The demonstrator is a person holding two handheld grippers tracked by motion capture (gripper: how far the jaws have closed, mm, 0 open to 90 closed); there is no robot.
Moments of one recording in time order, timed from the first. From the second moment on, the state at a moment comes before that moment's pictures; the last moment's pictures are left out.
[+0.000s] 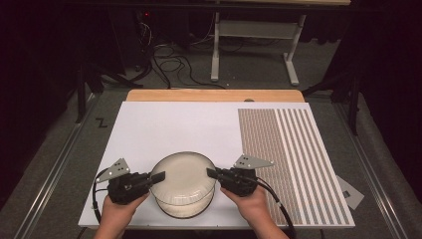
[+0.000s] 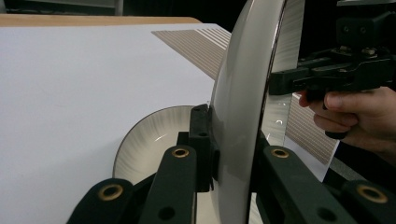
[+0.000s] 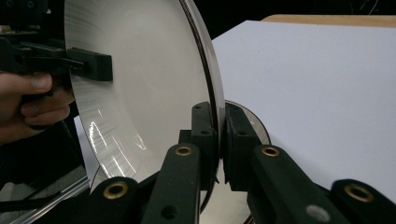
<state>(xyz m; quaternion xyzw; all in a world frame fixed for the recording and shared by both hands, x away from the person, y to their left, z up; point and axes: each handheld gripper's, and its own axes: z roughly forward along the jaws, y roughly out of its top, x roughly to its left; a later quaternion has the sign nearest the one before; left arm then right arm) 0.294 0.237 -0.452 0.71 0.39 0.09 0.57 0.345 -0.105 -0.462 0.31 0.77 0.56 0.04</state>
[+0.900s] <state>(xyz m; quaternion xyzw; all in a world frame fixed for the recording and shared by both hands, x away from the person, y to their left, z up) 0.315 0.187 -0.438 0.71 0.38 0.08 0.59 0.355 -0.156 -0.438 0.32 0.77 0.56 0.06</state>
